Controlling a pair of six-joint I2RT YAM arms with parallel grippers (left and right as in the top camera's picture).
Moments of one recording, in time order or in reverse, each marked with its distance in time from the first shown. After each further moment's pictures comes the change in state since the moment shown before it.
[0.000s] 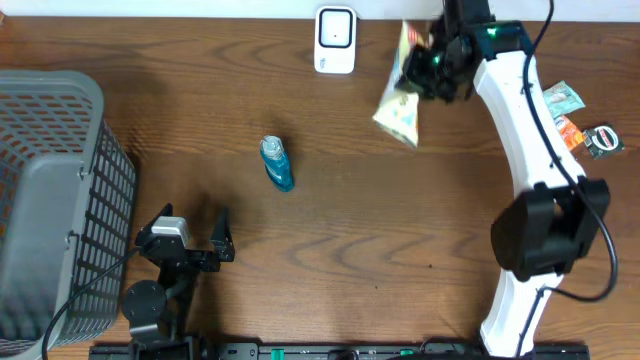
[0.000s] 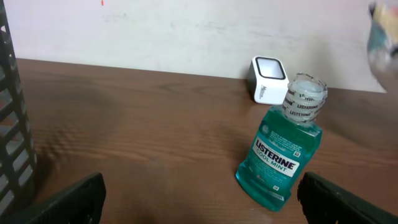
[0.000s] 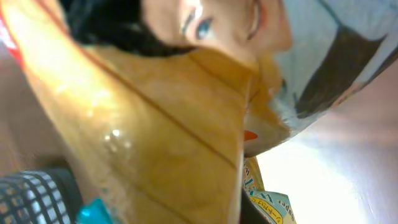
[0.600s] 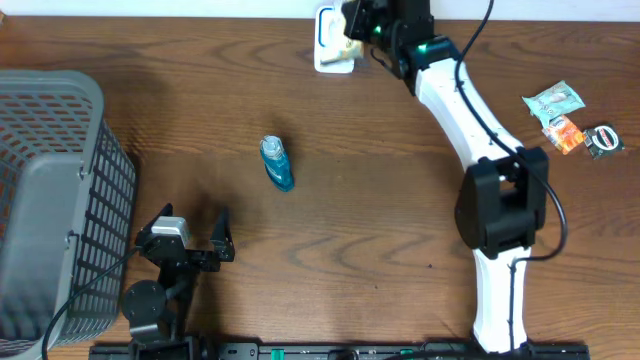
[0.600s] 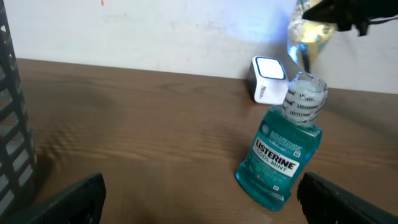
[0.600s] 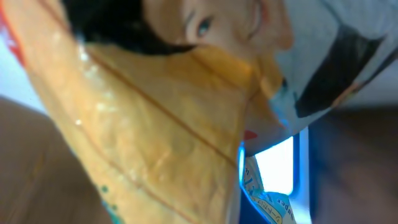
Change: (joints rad) left arm 0.000 0.000 0.000 0.000 0.000 0.000; right arm 0.122 0.222 0.000 0.920 0.122 -0.031
